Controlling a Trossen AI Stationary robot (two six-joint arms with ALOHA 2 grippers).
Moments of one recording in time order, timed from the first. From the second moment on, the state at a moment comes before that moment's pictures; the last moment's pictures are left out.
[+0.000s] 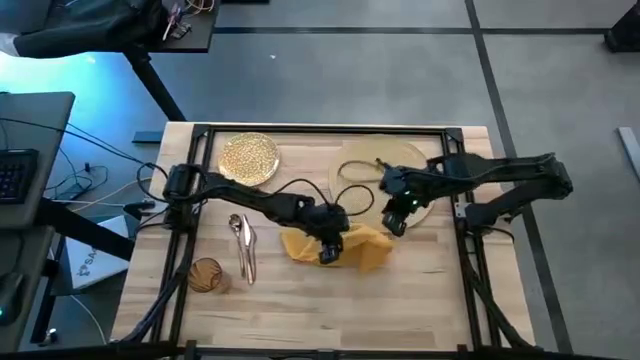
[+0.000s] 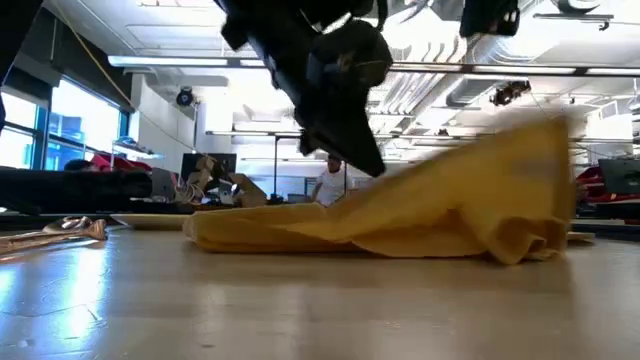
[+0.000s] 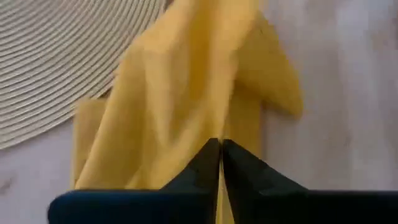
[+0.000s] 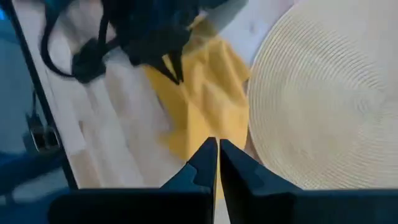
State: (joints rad) left arm -0.10 1.92 1.36 -0.37 -0.02 -0.27; right arm 0.09 1.30 1.42 -1.15 0.03 0.63
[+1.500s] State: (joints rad) left arm -0.22 1.65 1.36 -0.84 -0.07 -0.52; right arm 0.51 1.51 0.87 -0.64 0.20 0.50
